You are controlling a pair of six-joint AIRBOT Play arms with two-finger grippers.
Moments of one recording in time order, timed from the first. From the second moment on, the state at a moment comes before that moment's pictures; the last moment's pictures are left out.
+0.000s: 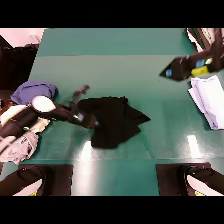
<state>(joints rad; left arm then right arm) -0.37 -1.04 0.82 0.73 -1.08 -1.28 0.21 -1.09 1.50 -1.14 1.49 1.53</state>
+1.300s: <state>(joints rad) -0.17 -0.93 1.04 1.07 -1.34 -1.28 0.25 -1.35 0.97 -0.98 1.12 1.27</state>
